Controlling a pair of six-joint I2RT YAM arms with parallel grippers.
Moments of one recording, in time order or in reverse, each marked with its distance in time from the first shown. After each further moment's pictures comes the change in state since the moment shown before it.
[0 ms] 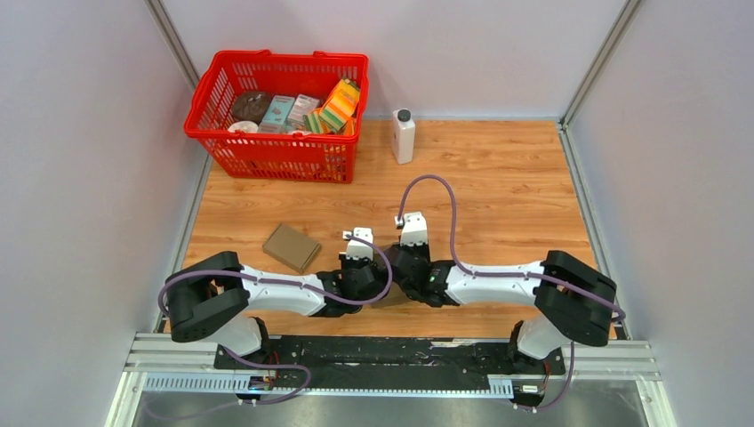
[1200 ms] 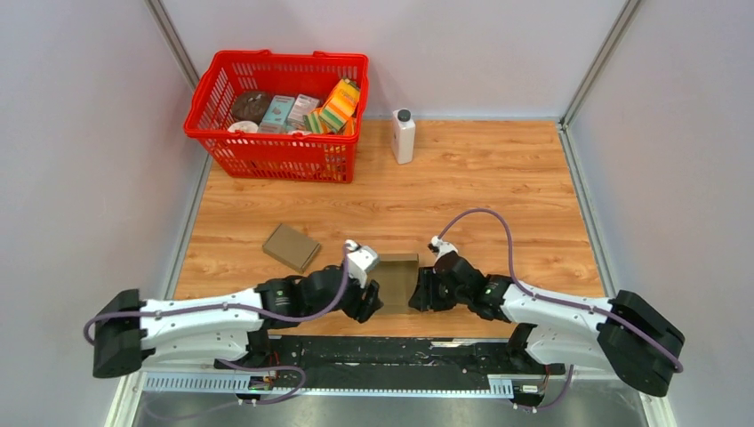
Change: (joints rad) left arm -0.026 -0.624 -0.130 -0.164 0.650 0.319; right arm -0.198 -0.464 -0.428 0.002 -0.936 0.141
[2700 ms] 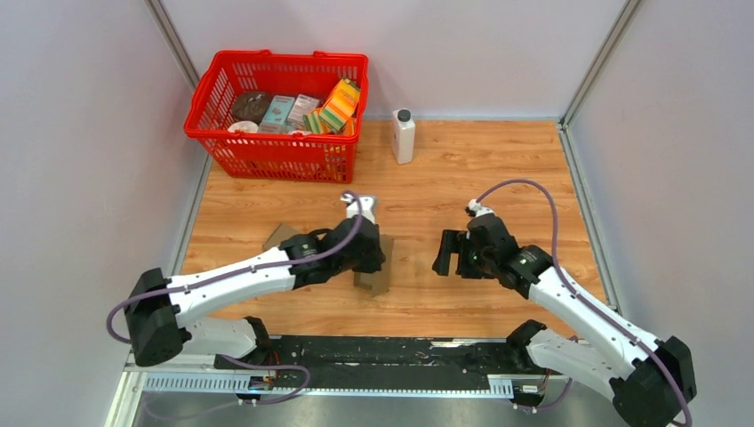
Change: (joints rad) left arm 0.113 0.416 0.499 -0.330 -0.090 -0.262; right arm -0.363 -0.164 0.306 -0.469 0.018 -0.177
